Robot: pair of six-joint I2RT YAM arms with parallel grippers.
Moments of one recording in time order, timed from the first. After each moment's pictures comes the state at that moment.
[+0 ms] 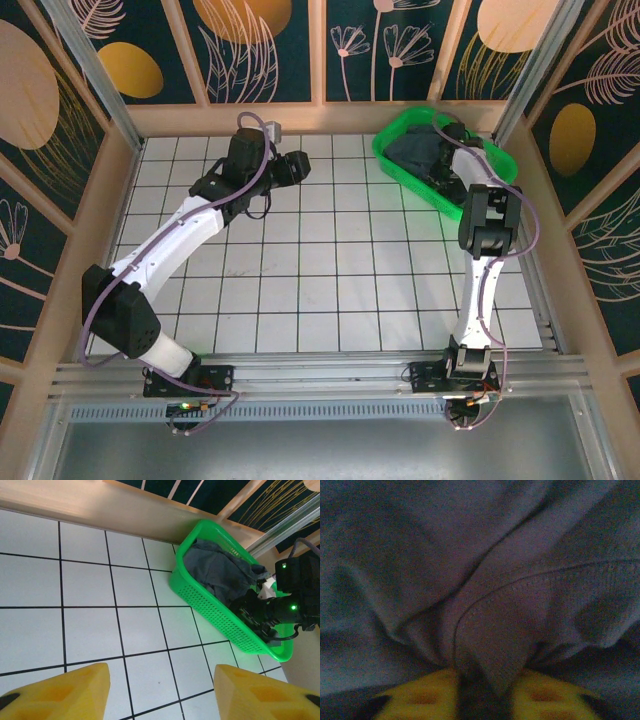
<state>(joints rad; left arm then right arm) -0.53 1.56 1.41 -0.35 0.08 -0.61 -0.03 2.34 1.95 -0.82 0.12 0.62</state>
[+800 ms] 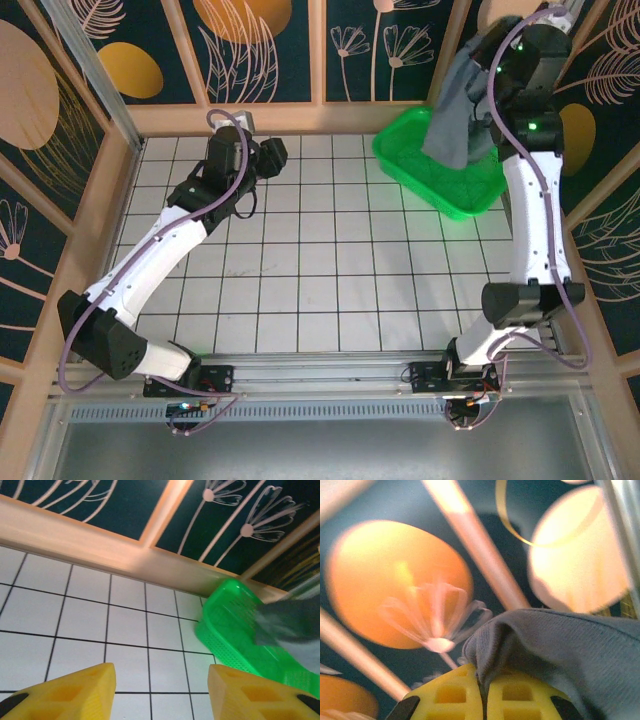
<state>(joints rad) -0.53 1.43 1.41 -0.39 -0.20 -0.64 0.09 1.62 2.13 -0.42 0.13 0.53</state>
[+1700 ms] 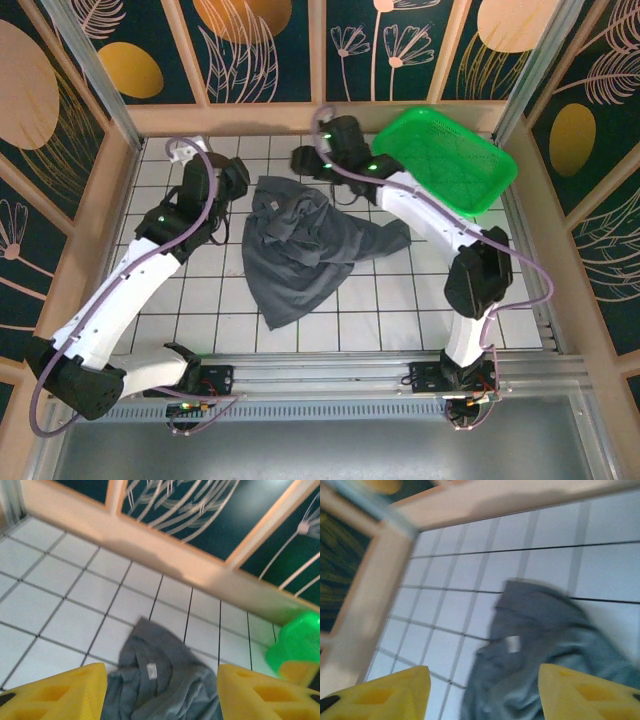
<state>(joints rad) -0.53 1.21 1.26 -0.58 -0.46 -0.71 0.62 1.81 1.68 -0.44 -0.09 0.62</state>
